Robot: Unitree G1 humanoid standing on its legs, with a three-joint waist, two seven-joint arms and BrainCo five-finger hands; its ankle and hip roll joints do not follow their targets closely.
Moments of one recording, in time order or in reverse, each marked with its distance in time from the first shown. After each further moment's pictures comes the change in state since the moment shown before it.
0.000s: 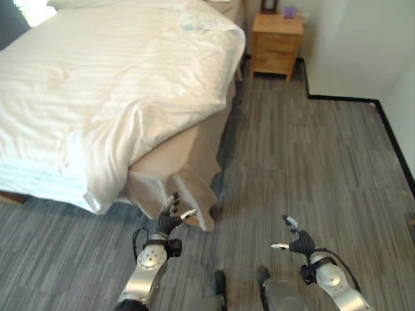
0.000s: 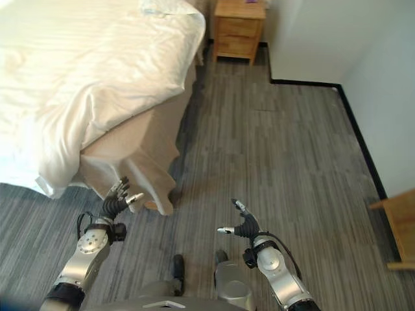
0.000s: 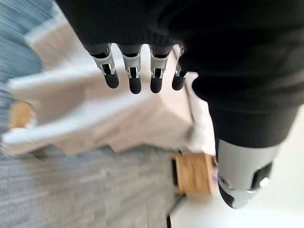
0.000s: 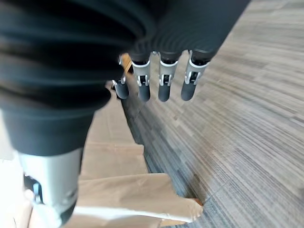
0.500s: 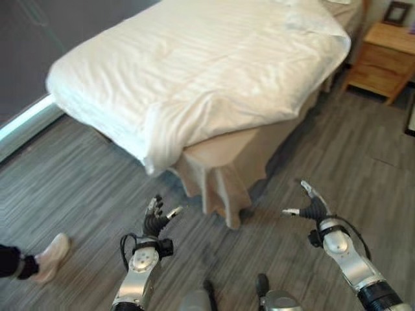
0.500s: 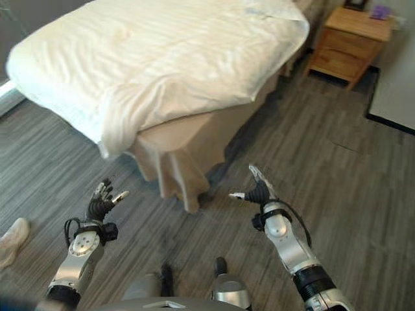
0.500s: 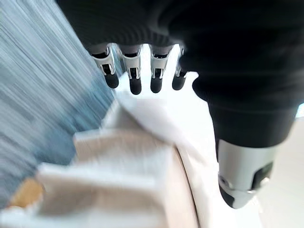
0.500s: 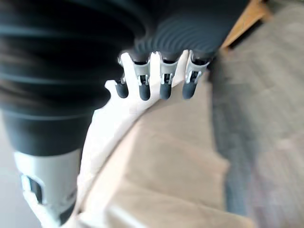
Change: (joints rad) left arm 0.035 -0.004 0.067 0.021 -0.081 -0.037 0.075; right arm -0.194 -0.121 -0.047 -0.088 -0.095 0.022 -0.112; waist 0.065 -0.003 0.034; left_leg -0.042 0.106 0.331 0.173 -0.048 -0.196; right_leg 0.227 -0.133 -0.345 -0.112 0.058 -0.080
